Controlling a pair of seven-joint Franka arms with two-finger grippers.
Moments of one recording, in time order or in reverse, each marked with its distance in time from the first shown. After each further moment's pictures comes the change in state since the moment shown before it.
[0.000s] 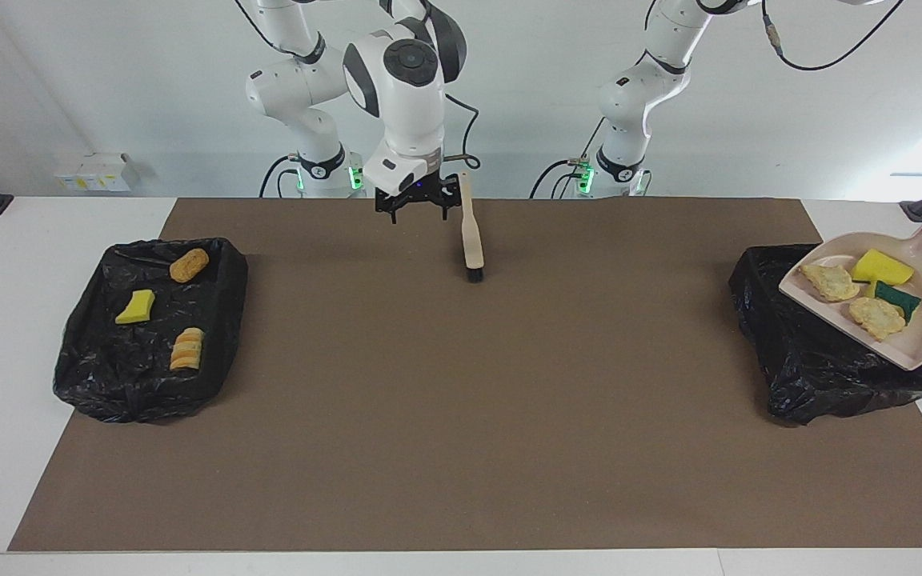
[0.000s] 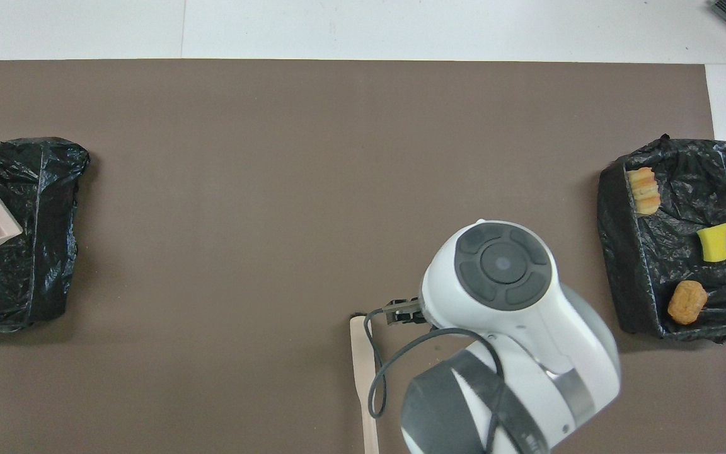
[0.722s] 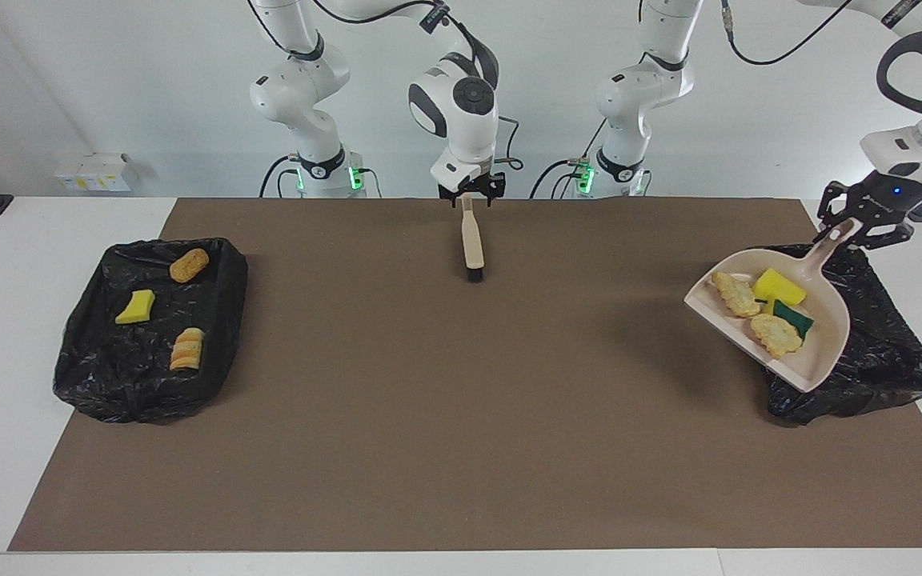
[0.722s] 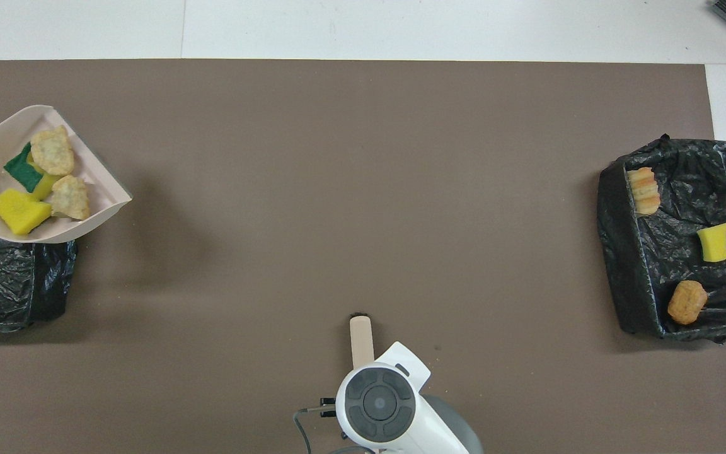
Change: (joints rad) left arm -0.135 -0.140 -0.013 -0.215 -0.249 -0.037 -0.270; right arm 0.308 -0.025 0.010 -0.354 0.191 0.316 0.354
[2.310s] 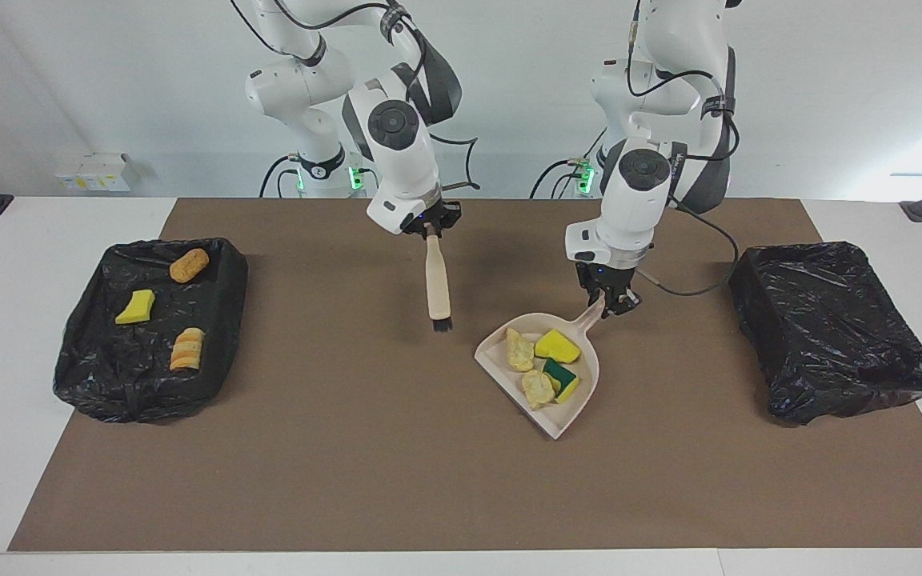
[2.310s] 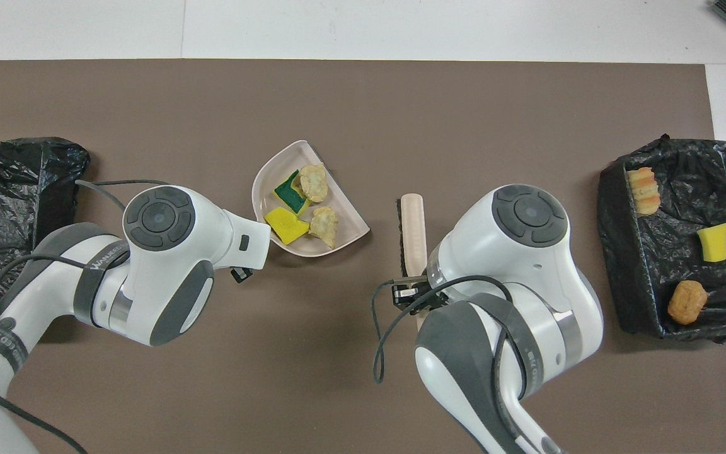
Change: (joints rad) left arm -0.728 0.077 -0.018 -0.385 0.169 0.572 -0.740; right arm -0.273 0.059 0.002 0.189 0.011 -0.202 -0.366
